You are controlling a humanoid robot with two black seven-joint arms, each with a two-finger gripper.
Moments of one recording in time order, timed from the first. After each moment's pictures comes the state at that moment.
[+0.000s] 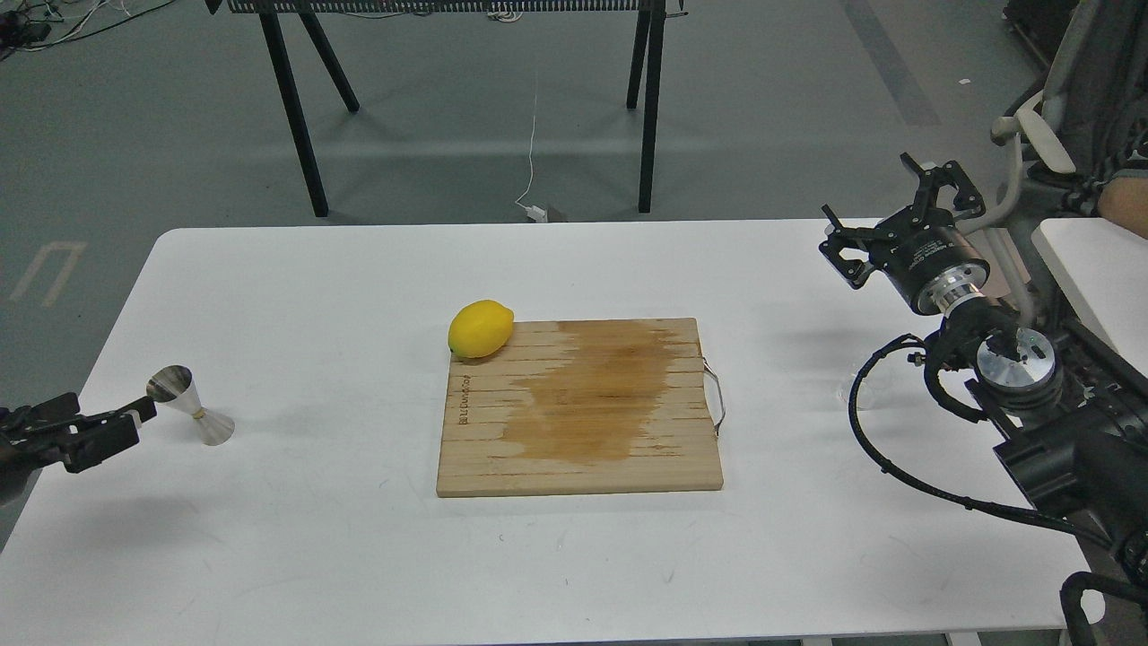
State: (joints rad) left arm -0.55 1.23 0.00 -1.30 1.34 0.34 -0.37; right arm 0.61 -0.31 1.01 0.75 0.18 0.30 0.03
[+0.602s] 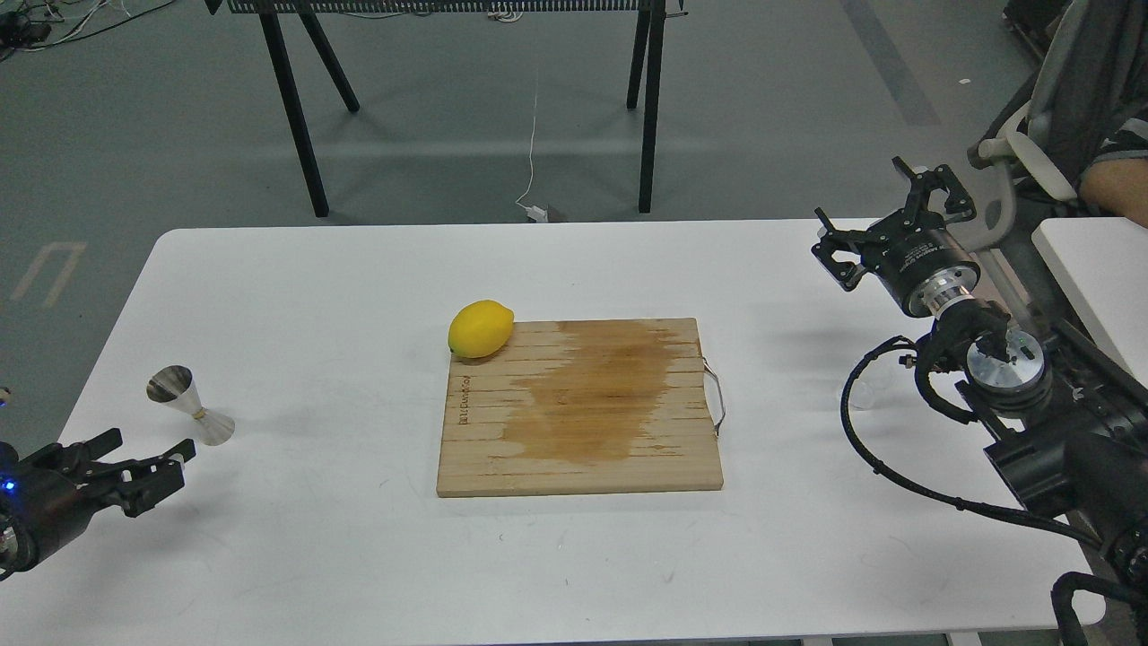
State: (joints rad) left arm -0.44 0.96 -0.01 -1.01 1.39 0.49 -0.36; right arm 0.60 -0.30 1.01 0.75 0.18 0.29 0.03
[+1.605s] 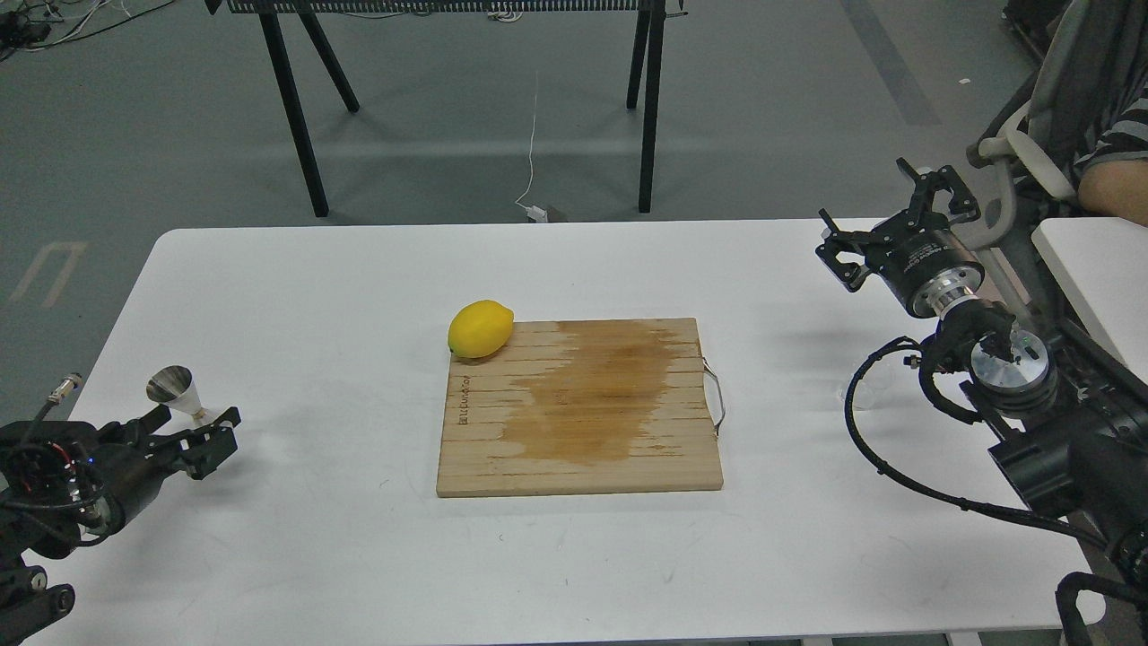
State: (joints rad) left arm -0.44 0.70 -0.11 -0.75 1.38 0.49 -0.33; right arm 0.61 -0.30 1.01 0.75 0.18 0.28 0.03
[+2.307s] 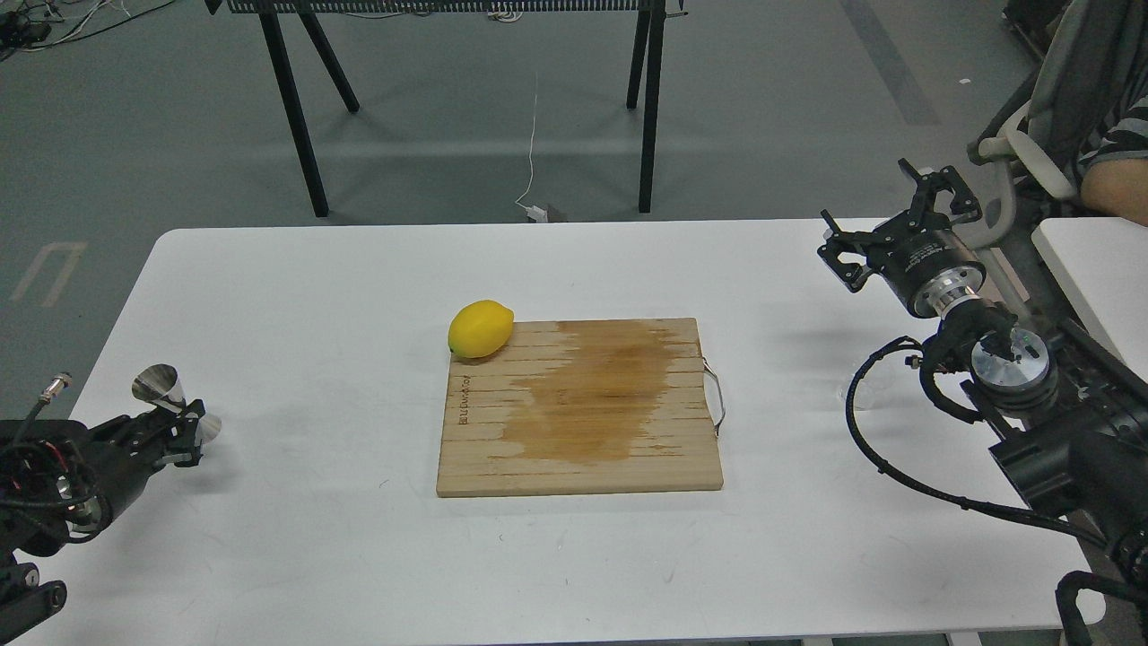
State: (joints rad) left arm -0.44 0.68 -0.11 -0.66 1.38 0.49 -0.33; right arm 0.61 -0.30 1.01 0.74 0.18 0.27 0.03
